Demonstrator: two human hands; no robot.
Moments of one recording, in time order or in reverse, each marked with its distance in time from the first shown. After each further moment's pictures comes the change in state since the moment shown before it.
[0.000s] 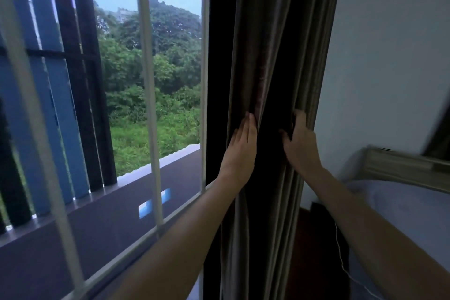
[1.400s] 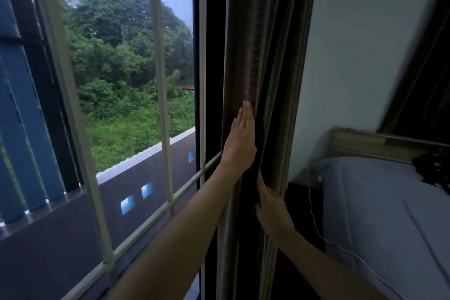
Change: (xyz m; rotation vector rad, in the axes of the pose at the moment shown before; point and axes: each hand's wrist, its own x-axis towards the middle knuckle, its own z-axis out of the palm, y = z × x) left_hand -0.025 0.014 -0.015 -0.364 -0.061 -0.002; right_hand -0.199 -0.001 0.046 -0.236 -0.403 0.204
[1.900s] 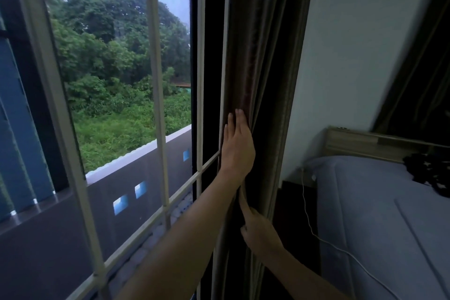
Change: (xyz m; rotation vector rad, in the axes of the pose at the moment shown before) left_hand 0.001 -0.011 0.020 0.129 -0.006 -0.166; right_hand -0.019 0.001 0.035 -0.090 -0.215 0.006
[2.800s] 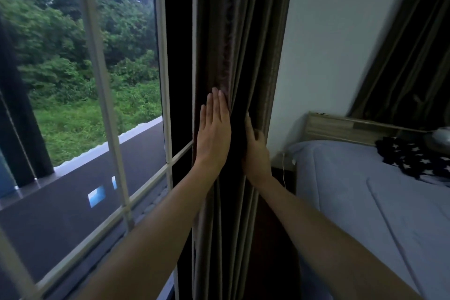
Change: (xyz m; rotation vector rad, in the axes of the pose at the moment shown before) left_hand 0.001 0.005 0.011 0.220 0.177 0.093; right_hand 0.097 0.023 -0.088 0.026 0.534 -0.016
